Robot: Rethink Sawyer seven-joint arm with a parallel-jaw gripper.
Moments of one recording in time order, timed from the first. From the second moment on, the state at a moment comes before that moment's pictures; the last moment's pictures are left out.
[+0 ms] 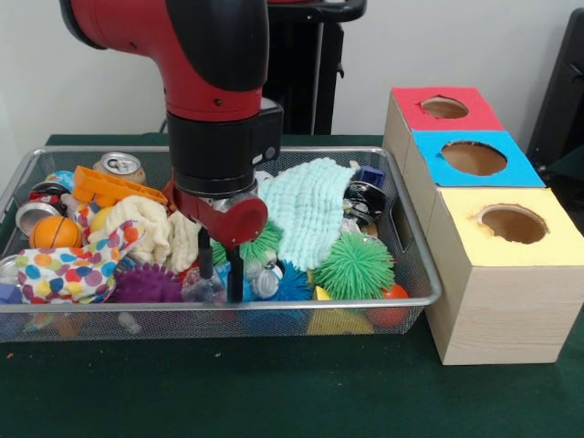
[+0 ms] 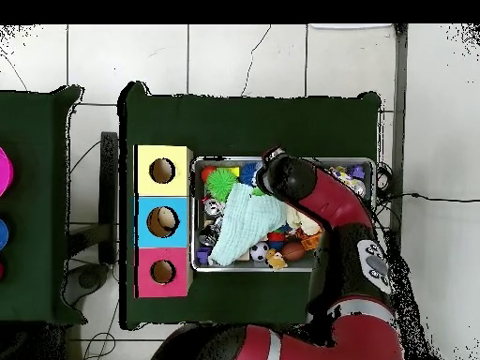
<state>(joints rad) -0.30 -0.42 -0.09 1.46 0.29 0.38 2.09</state>
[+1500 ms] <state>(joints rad) -0.29 -0.47 -0.10 1.50 0.29 0.39 2.09</state>
